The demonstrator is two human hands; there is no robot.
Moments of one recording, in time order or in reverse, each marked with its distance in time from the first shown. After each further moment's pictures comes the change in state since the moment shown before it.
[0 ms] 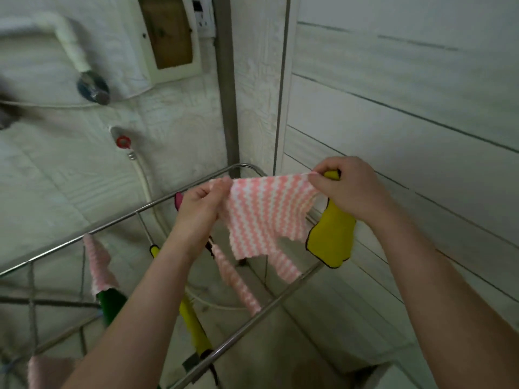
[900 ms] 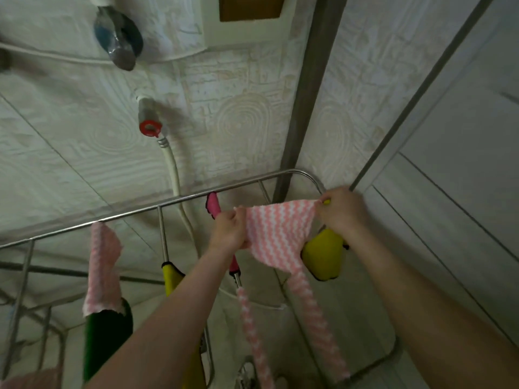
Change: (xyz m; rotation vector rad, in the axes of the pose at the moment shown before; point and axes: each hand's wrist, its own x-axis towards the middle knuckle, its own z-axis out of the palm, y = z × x) left_hand 0.153 -0.119 -0.041 0.148 0.343 -0.453; right_hand 0.188 0.064 0.204 -0.298 -0.323 0.154
